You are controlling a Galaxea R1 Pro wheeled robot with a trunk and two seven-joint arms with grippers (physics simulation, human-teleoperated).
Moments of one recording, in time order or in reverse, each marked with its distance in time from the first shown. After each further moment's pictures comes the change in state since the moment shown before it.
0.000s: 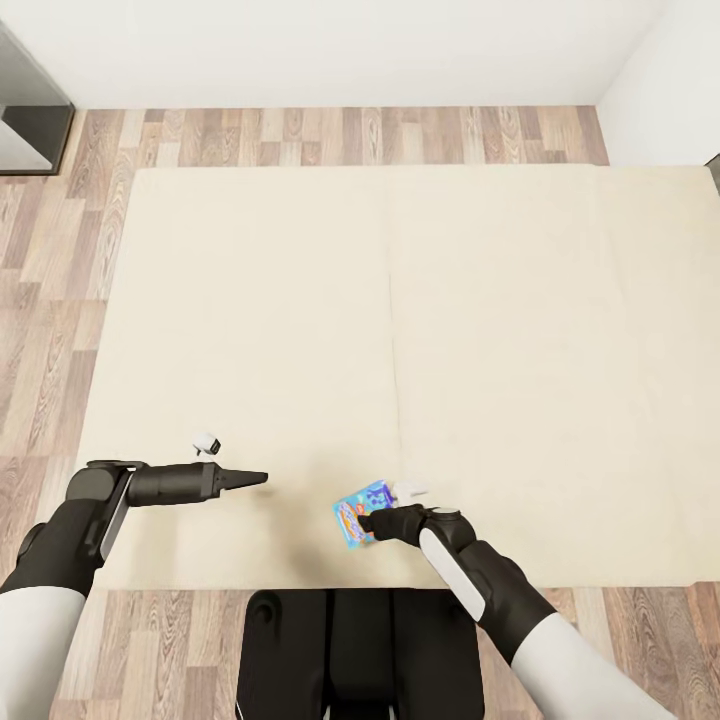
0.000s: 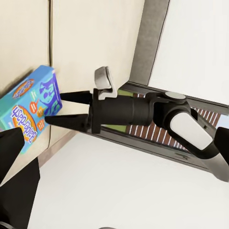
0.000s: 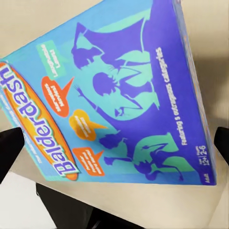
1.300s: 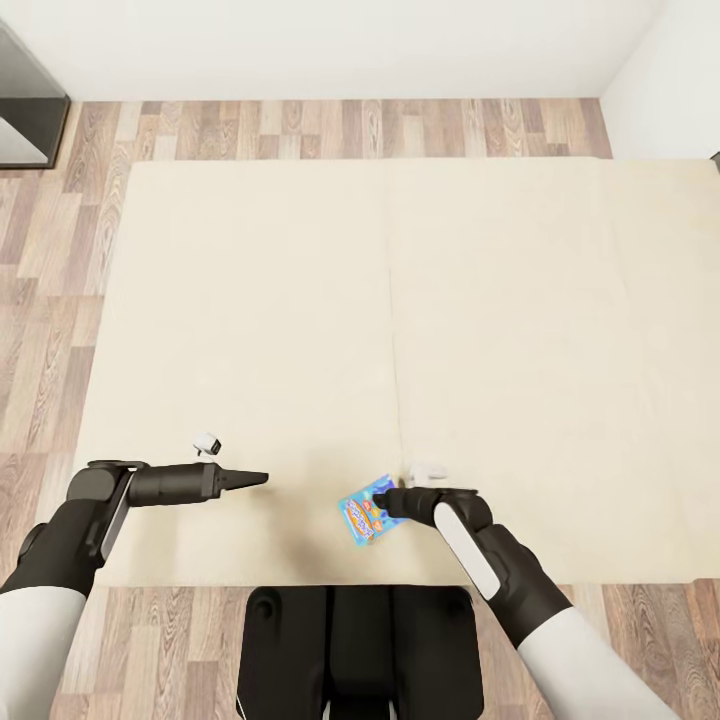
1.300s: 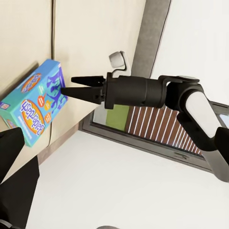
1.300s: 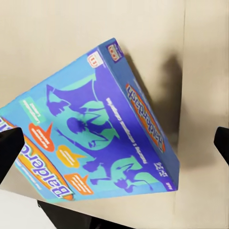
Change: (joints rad) left arm 0.000 -0.001 -0.002 0.001 0.000 0.000 0.000; right arm 0.001 0.003 -0.141 -0.120 -0.018 0.136 -0.092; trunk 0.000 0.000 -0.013
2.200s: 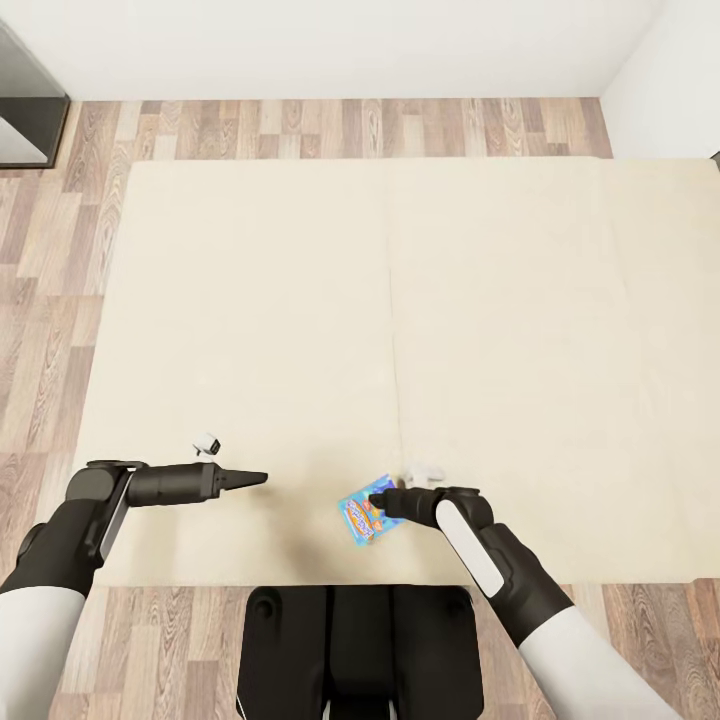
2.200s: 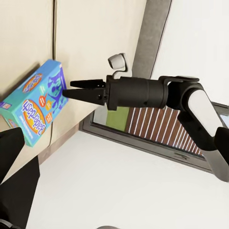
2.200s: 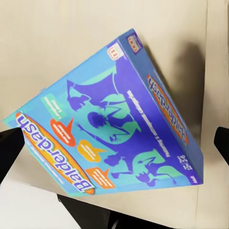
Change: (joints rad) left arm 0.000 0.002 0.003 0.001 0.000 0.000 0.000; right arm -0.002 -0.005 0.001 -0.002 -0.091 0.009 -0.003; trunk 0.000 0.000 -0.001
